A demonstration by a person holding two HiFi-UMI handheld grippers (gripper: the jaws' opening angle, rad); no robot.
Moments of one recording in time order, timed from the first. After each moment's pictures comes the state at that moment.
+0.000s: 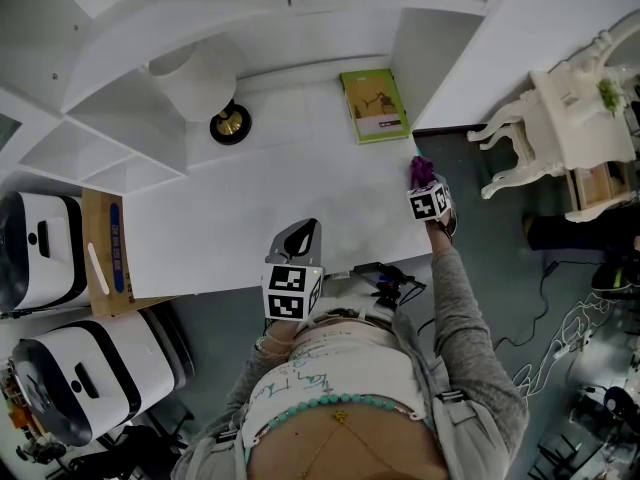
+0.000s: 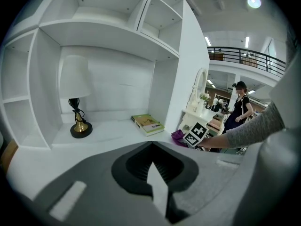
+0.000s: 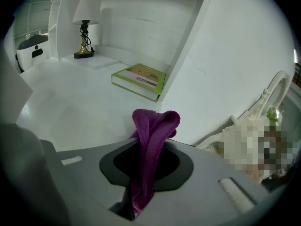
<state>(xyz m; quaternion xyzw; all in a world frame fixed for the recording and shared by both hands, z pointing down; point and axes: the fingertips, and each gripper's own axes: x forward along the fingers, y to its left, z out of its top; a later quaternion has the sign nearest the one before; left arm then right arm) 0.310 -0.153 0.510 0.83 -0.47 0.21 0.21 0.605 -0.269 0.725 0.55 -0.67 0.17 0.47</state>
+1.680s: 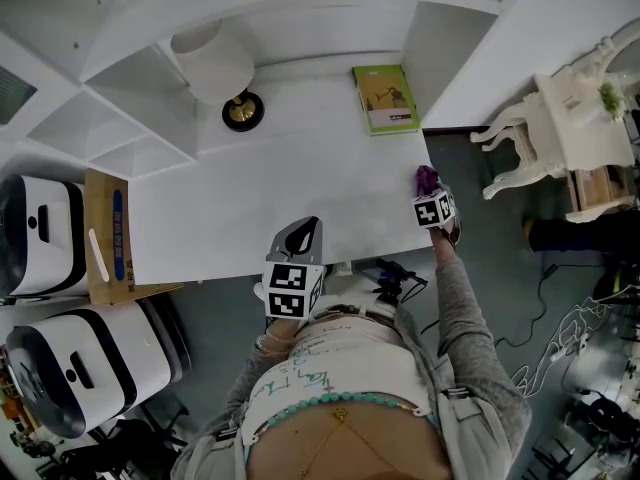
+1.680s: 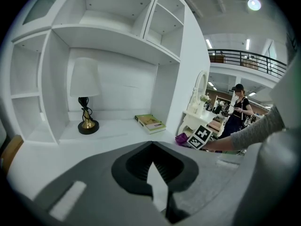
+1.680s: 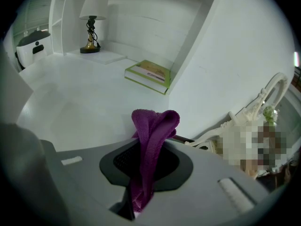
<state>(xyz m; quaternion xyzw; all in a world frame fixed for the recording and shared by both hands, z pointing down) 0.281 -0.123 0.506 0.83 -0.48 0.20 0.22 0.588 -0.219 0.722 0.55 -0.65 0.18 0.49</state>
